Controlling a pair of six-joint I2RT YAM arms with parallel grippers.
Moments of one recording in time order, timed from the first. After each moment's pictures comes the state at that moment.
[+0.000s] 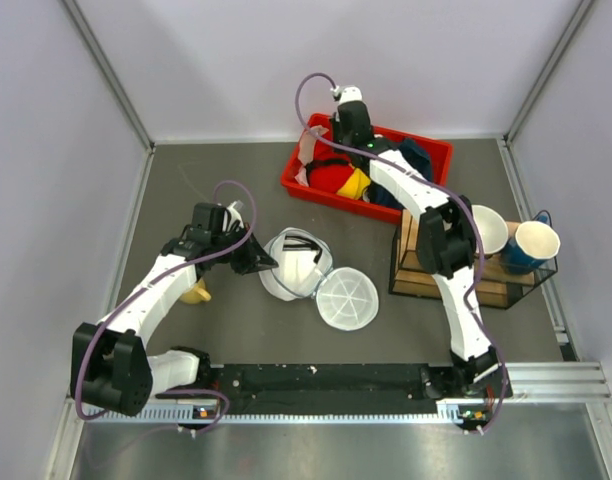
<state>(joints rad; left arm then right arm) -0.24 1.20 0.80 -0.46 0.56 -0.68 0.49 2.32 2.16 -0.27 0.22 0.14</state>
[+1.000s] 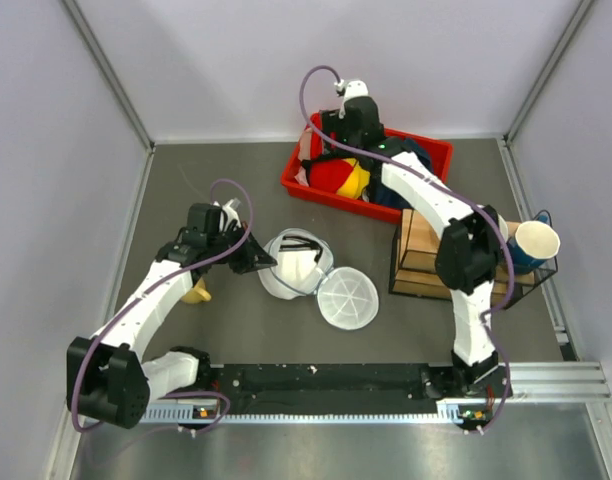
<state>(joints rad) -0.24 1.15 0.80 -0.46 0.56 -0.68 0.53 2.12 1.99 -0.29 0.21 0.14</state>
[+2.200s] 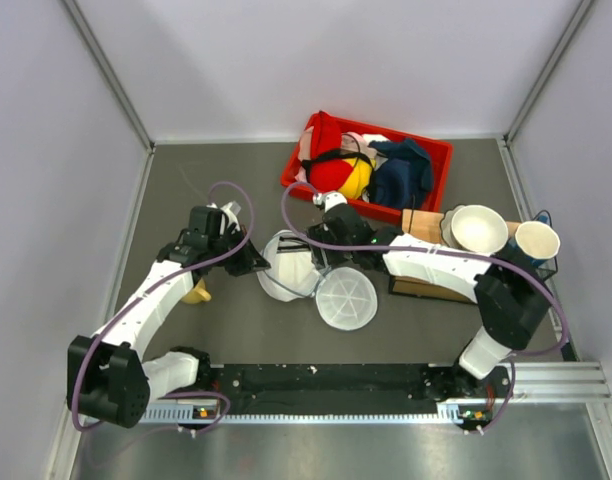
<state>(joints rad) -0.24 1.14 0.78 -0.49 0.45 -0.60 0.86 1.60 1.10 -0.26 0.17 0.35</state>
